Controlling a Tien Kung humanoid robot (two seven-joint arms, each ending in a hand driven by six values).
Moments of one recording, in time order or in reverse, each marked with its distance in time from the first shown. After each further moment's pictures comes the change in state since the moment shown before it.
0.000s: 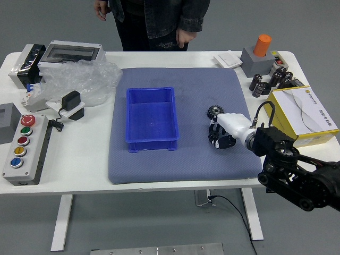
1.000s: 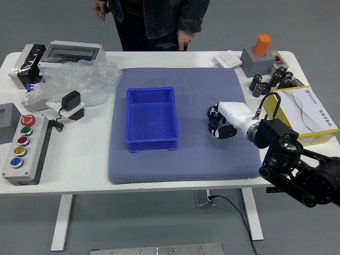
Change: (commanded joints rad) left arm 0.000 0.002 -0.004 0.000 0.004 -0.002 0.001; right arm 0.006 -0.015 0.066 0.065 -0.027 -0.016 -0.014
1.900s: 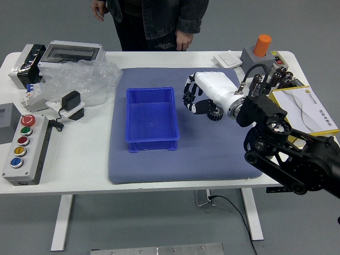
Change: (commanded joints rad) left arm 0.002 0.005 -0.005 0.000 0.007 -0.002 0.003; right arm 0.112 0.090 0.037 0.110 -0.046 0.025 -0.037
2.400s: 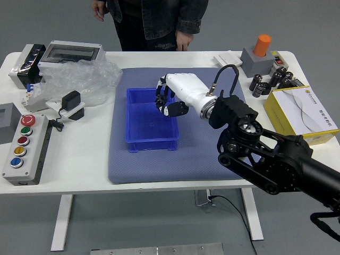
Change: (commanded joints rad) left arm 0.003 -0.002 0.000 0.000 0.006 -0.001 0.003; right arm 0.034 0.152 -0.031 -0.063 -0.007 -0.004 0.000
